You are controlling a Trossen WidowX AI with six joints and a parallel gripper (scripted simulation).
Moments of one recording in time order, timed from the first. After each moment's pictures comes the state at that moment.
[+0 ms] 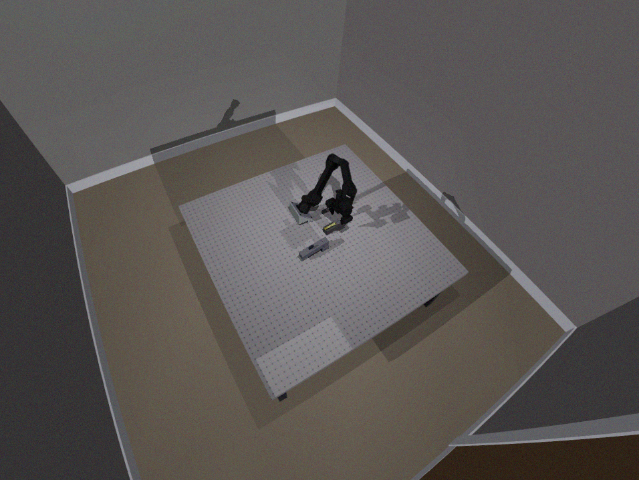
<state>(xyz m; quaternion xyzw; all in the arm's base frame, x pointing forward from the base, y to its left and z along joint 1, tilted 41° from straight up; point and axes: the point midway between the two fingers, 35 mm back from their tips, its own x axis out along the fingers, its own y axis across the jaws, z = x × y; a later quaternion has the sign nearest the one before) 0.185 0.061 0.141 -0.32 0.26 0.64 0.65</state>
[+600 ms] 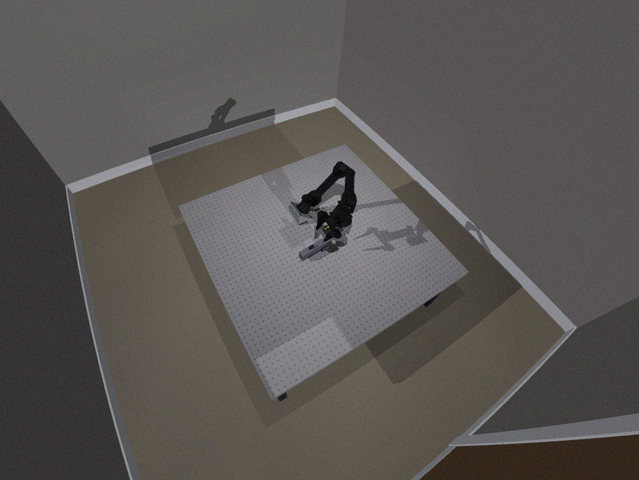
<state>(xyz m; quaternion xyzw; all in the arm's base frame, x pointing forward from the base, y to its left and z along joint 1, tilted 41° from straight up) 0.276 -0.112 0.090 -0.45 0.51 0.46 0.57</state>
